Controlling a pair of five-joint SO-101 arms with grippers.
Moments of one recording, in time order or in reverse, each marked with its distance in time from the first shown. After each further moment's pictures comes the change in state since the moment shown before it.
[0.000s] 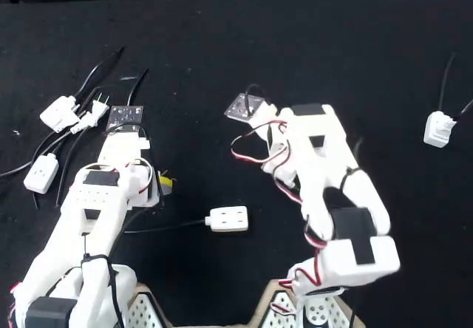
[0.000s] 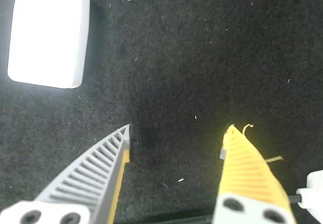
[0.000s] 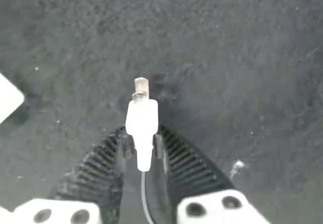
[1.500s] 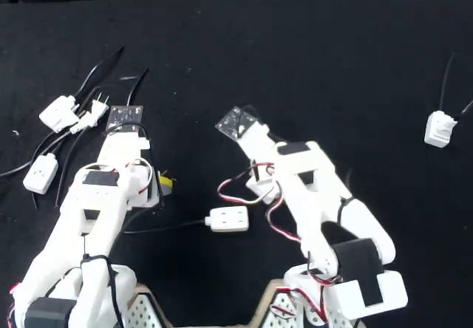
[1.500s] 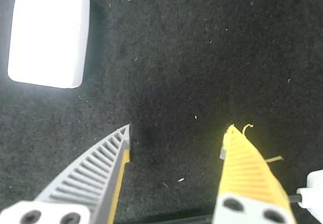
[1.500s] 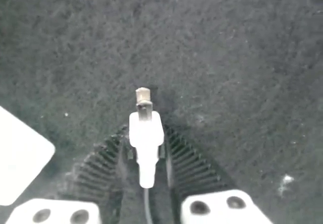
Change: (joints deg) left arm 0.0 0.0 0.0 0.0 0.0; right arm -7.0 -10.7 20.9 -20.0 -15.6
